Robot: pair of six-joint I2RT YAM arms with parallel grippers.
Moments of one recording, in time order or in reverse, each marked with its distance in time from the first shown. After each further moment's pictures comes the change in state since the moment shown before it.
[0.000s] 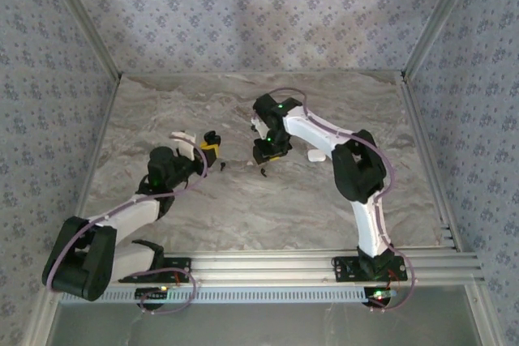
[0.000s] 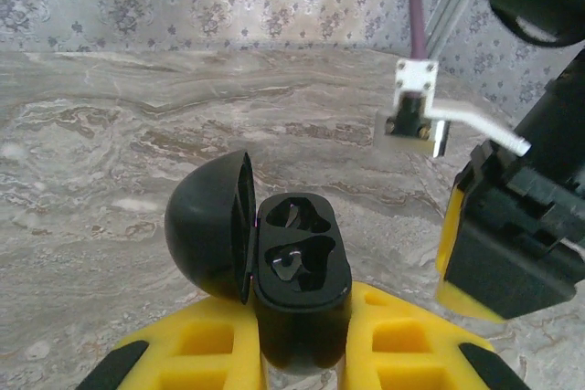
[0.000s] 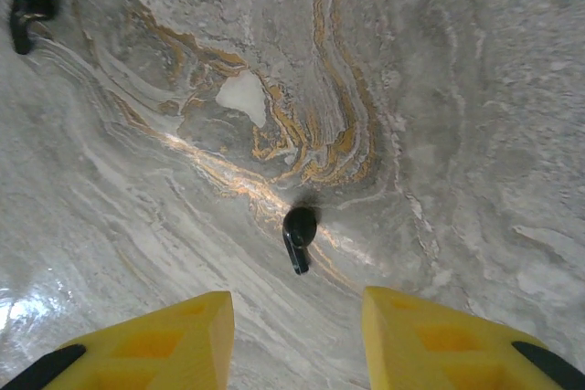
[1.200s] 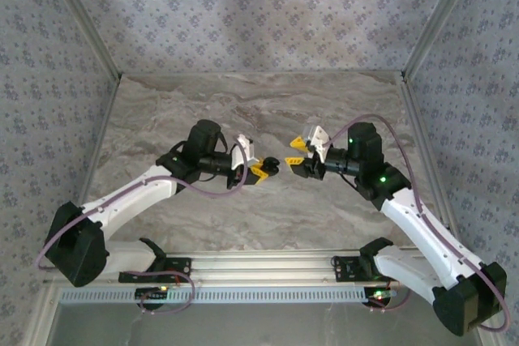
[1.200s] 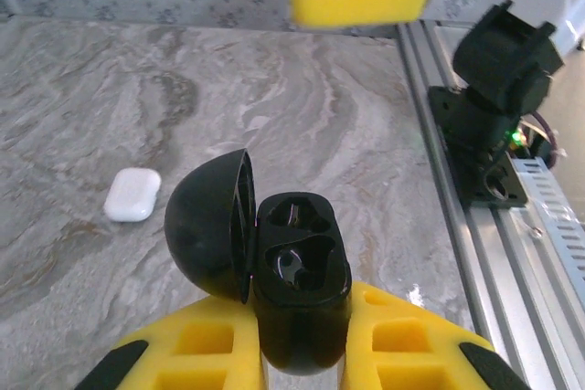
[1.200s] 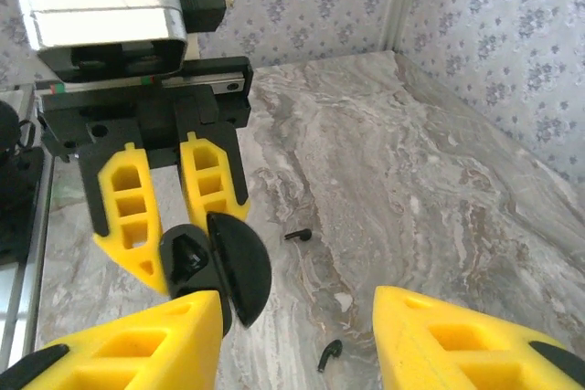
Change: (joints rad) left arm -0.346 0.096 0.509 -0.737 0.436 0.576; right arm -0.195 -1.180 -0.960 0.857 -0.440 -0.461
